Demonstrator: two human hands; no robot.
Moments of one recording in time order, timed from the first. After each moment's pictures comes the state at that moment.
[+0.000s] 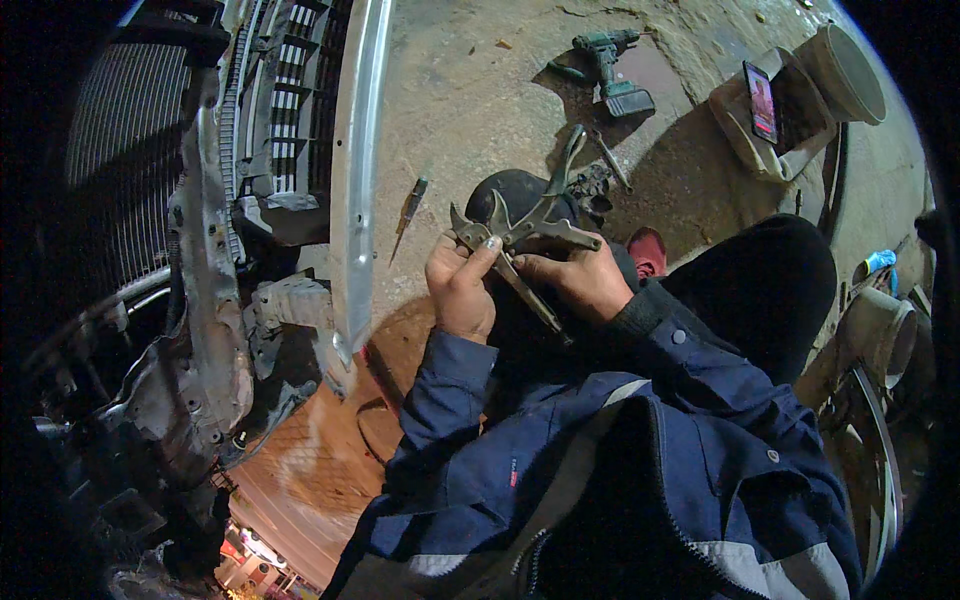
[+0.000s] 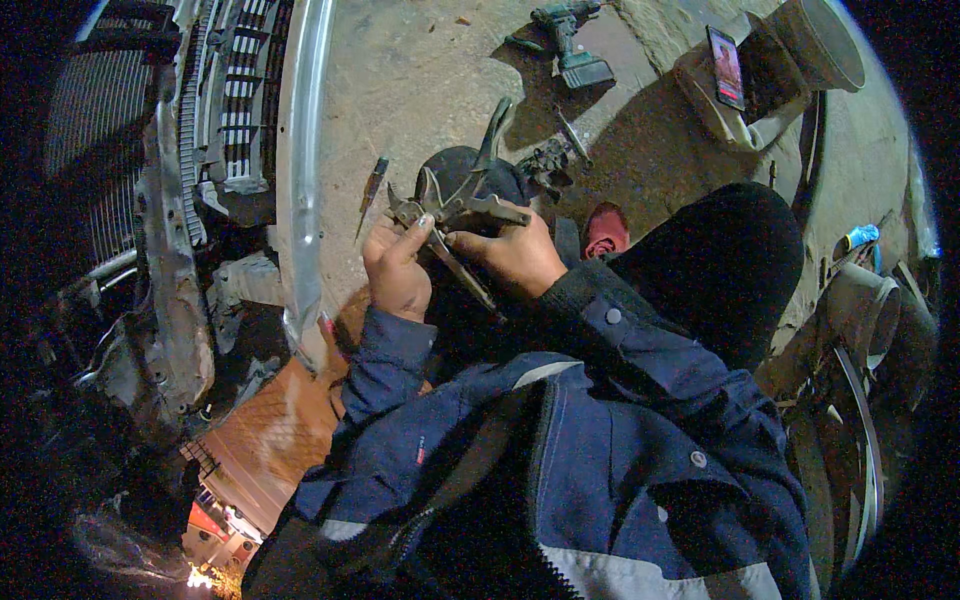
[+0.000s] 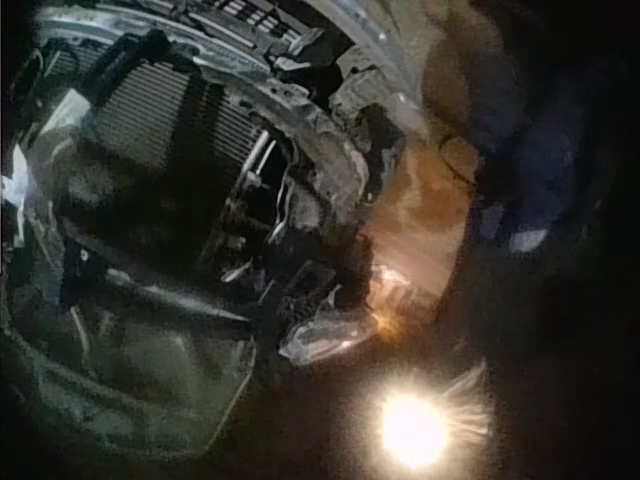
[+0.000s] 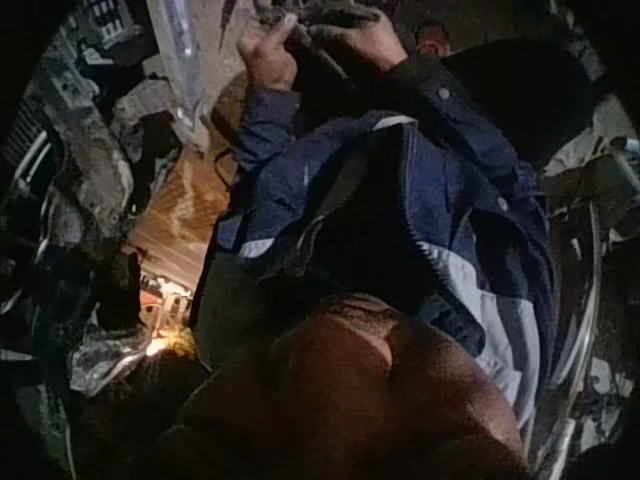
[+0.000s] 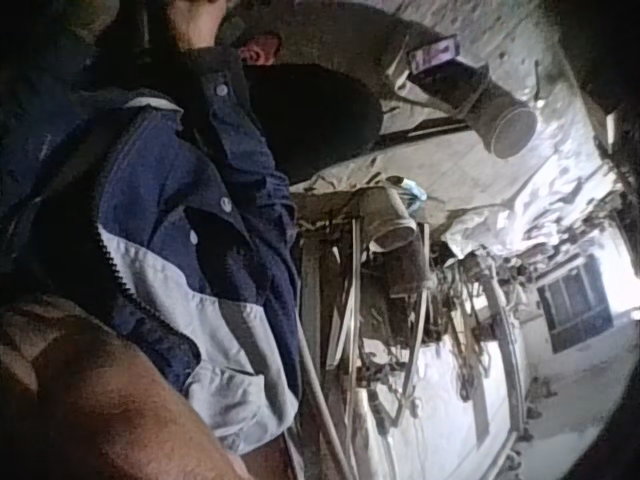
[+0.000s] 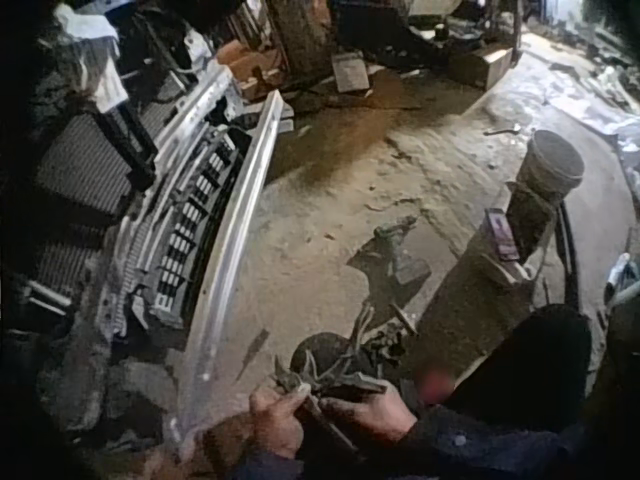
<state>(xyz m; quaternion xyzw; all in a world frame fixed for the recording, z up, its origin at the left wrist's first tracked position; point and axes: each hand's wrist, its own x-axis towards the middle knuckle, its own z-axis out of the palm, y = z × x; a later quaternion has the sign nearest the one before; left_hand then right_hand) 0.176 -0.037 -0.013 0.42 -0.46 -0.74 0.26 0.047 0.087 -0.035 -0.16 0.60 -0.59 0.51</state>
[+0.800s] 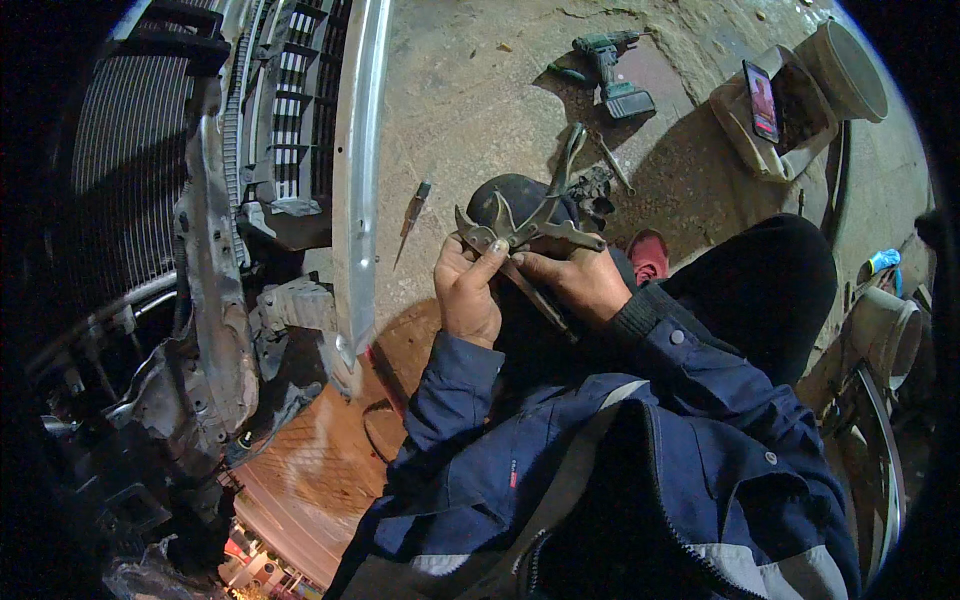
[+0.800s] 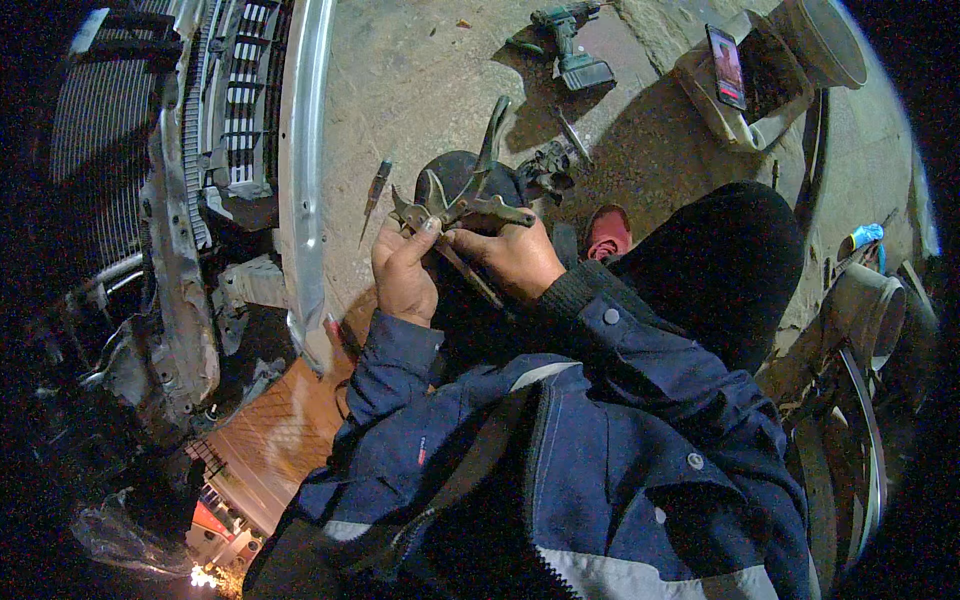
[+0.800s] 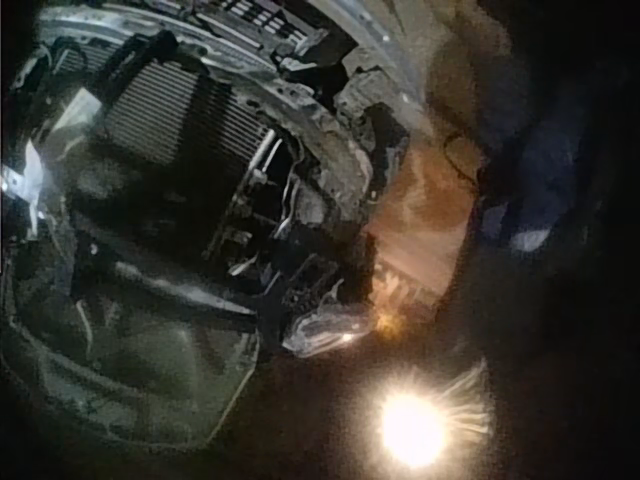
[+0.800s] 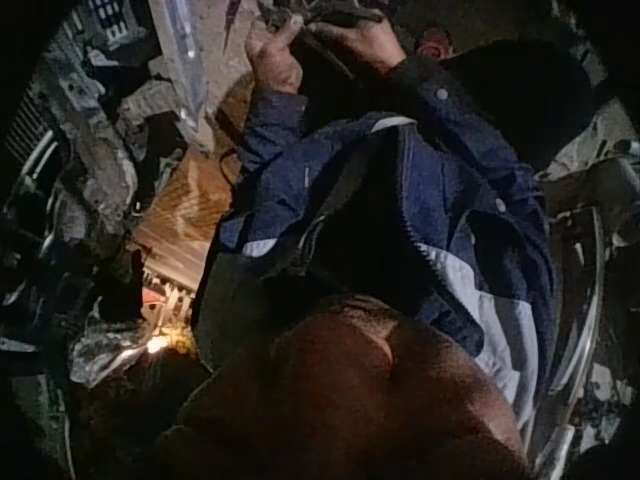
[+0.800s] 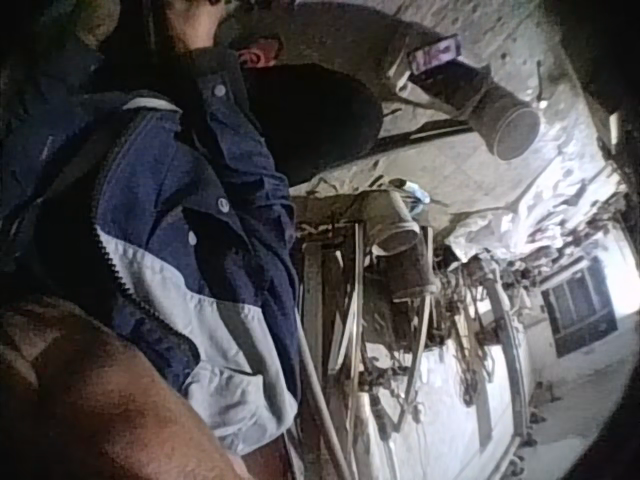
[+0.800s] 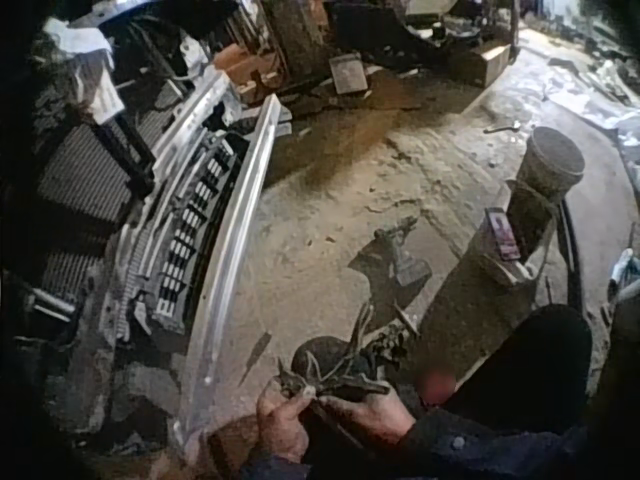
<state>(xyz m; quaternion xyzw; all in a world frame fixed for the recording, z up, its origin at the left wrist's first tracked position) 0.167 -0.029 -0.010 0.42 -0.47 -0.73 0.27 0.045 0.088 -0.038 -0.17 0.60 -0.59 0.52</state>
